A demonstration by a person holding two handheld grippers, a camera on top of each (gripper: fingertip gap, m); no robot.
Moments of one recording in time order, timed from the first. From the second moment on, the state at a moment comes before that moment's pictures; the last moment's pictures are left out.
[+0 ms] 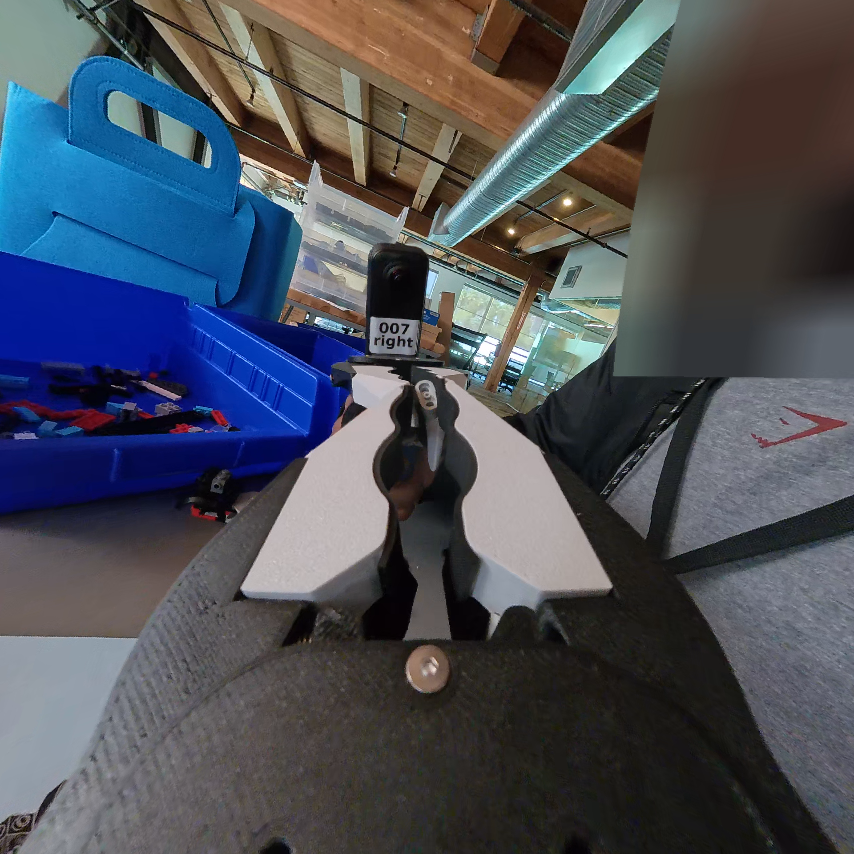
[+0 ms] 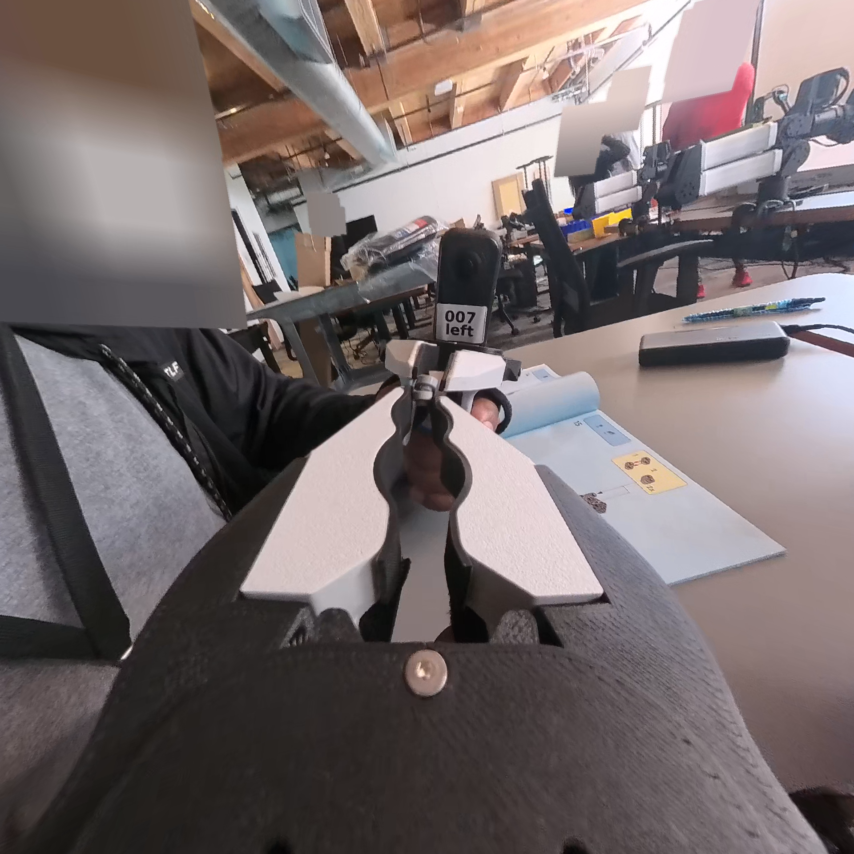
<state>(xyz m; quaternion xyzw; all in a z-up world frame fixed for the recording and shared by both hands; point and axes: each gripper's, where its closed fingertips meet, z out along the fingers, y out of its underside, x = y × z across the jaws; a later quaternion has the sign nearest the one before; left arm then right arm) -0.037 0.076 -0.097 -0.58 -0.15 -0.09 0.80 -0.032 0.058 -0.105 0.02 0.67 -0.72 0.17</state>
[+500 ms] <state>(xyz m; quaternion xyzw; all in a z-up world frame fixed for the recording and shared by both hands) -0.035 0.067 -0.086 -0.57 -0.12 -0.01 0.81 -0.033 0.059 -0.096 0.05 0.63 -0.74 0.21</state>
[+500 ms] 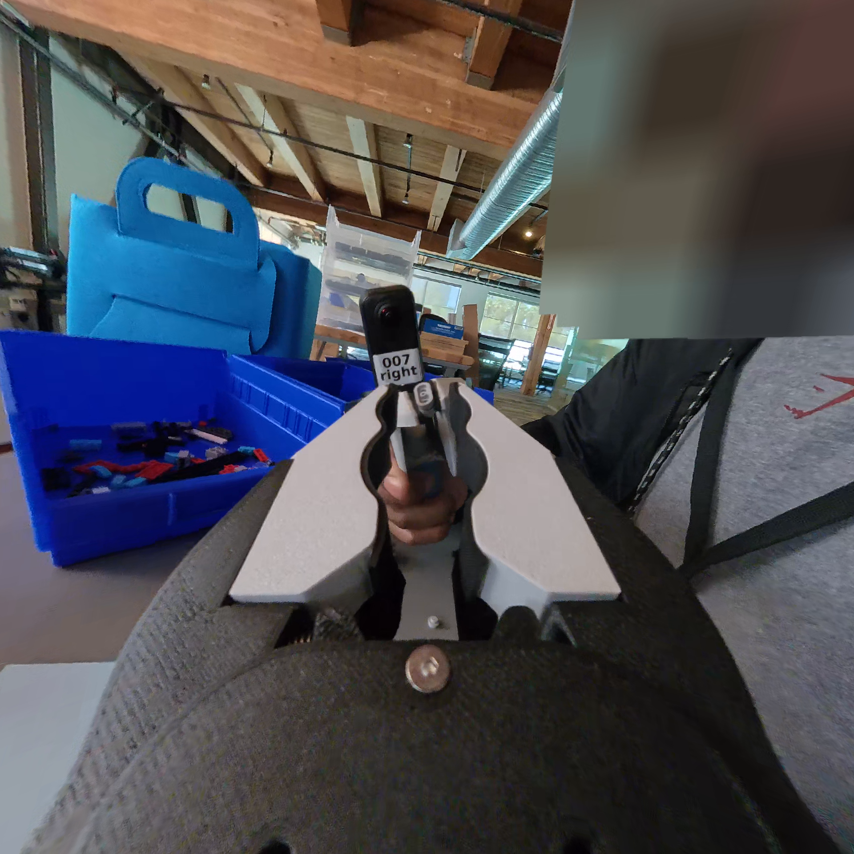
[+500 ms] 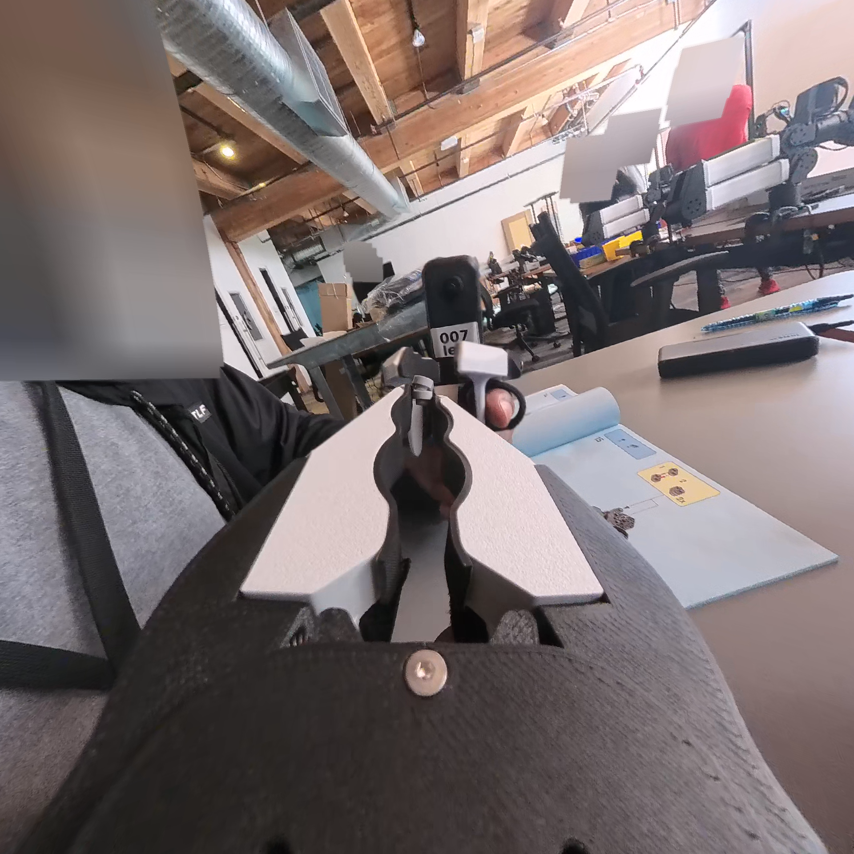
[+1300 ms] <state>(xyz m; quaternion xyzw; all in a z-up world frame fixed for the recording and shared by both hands) -0.029 0.074 -0.092 -0.63 0.05 0.45 0.63 -0.021 0.054 -0.091 0.07 0.60 -0.74 0.28</state>
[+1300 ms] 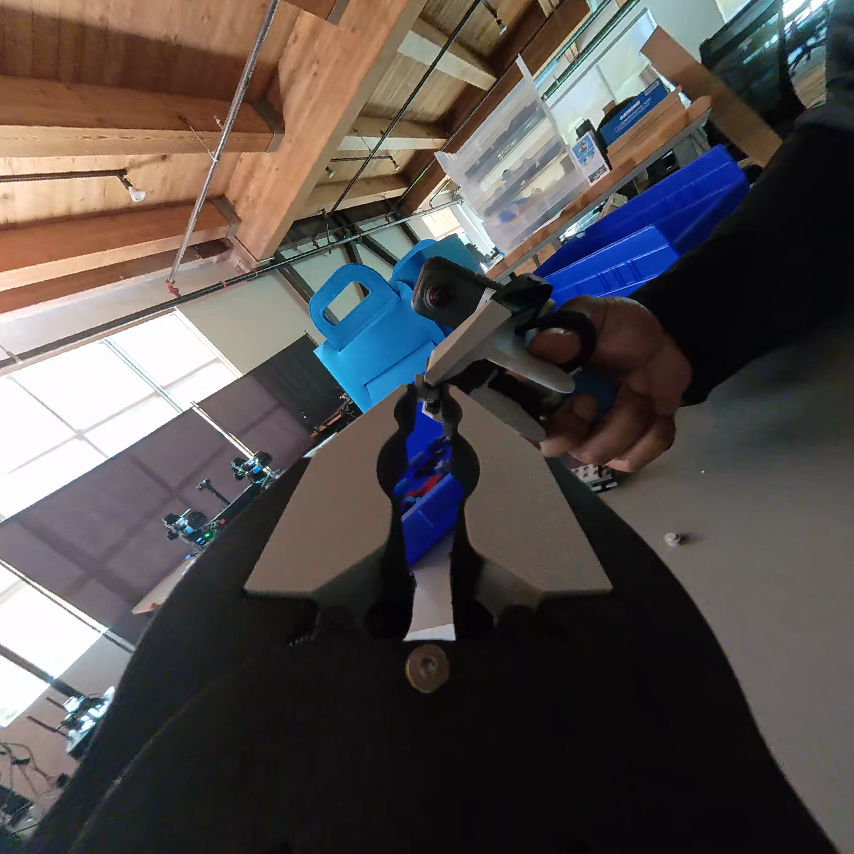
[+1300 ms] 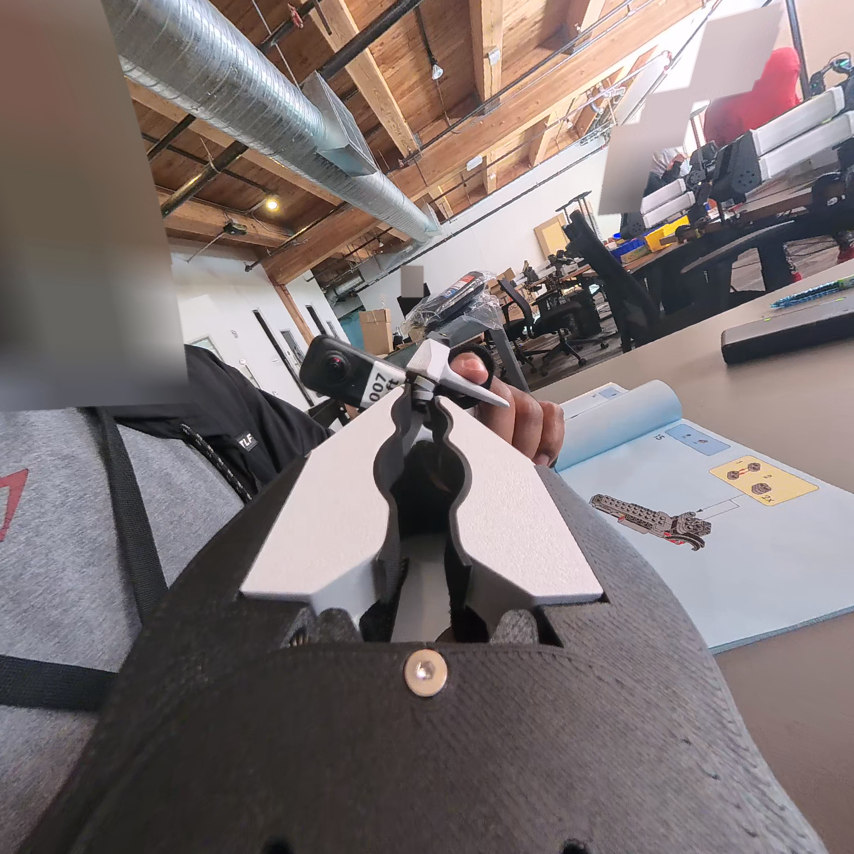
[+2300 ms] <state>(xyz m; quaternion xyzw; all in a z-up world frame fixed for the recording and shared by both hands) -0.027 0.077 -0.102 -0.65 0.01 0.33 0.68 -0.022 0.058 -0.100 0.04 0.65 -0.73 0.23</state>
